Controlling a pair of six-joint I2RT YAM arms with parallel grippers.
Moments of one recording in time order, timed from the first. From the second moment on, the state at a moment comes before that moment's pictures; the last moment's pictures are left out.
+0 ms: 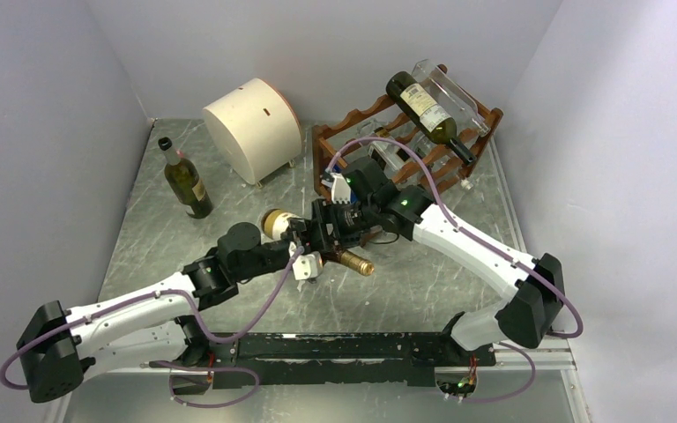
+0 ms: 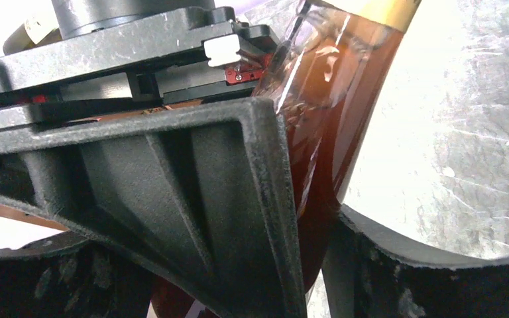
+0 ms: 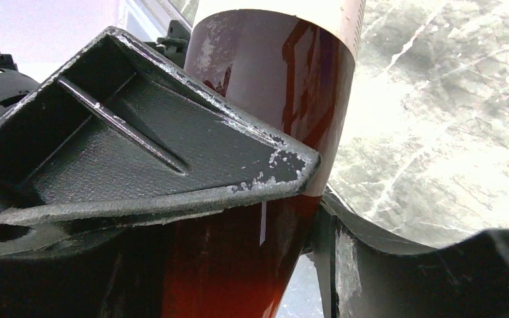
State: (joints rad) left arm -0.97 0.95 0.56 0.27 0.24 0.66; right arm 0.82 1.41 1.26 -0.66 -0.53 0.59
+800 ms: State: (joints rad) left arm -1.10 0.98 0.44 0.37 0.03 0.54; right arm 0.82 1.34 1.53 -0.81 -0.34 0.41
